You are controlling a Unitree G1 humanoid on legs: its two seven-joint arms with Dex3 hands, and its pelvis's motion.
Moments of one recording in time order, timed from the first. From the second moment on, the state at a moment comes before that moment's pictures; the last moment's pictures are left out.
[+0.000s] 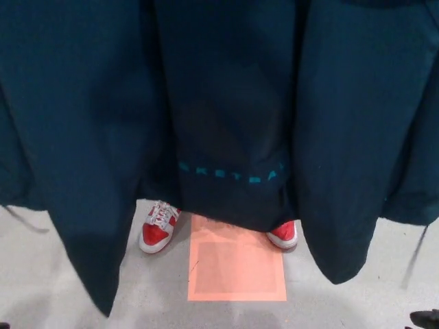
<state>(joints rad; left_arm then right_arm) -0.19 0.51 0.13 1.23 0.04 -0.17 -0.18 -0.29 -0.40 0.07 1.24 -0.20 -0.14 0.06</state>
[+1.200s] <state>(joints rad) -0.20 0.51 0.15 1.26 0.03 -0.25 -0.21 -0.02 -0.38 -0.04 0.13 -0.09 -0.34 0.10</state>
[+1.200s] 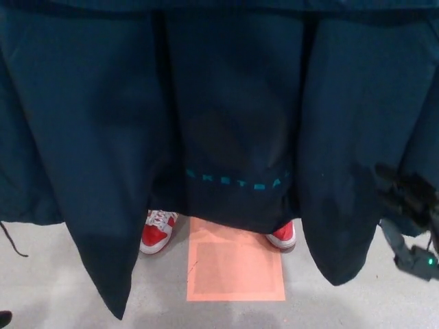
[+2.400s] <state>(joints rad) -0.22 0.51 0.15 1.26 0.03 -0.30 -0.24 -1.06 -0.63 0.08 -0.28 0.08 0.07 0.28</state>
